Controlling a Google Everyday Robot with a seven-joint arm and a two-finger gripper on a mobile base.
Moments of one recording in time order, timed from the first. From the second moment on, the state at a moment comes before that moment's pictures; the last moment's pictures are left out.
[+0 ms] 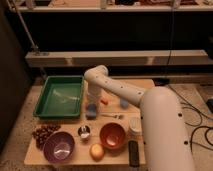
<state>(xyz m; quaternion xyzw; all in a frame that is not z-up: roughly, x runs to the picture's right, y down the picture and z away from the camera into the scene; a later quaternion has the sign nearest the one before) -0.073 0.094 0.900 -0.22 -0.33 -0.61 0.69</state>
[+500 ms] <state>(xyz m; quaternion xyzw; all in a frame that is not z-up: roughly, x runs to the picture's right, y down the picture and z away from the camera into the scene) 0.038 0.007 0.851 -0.17 -0.31 -0.58 0.73</state>
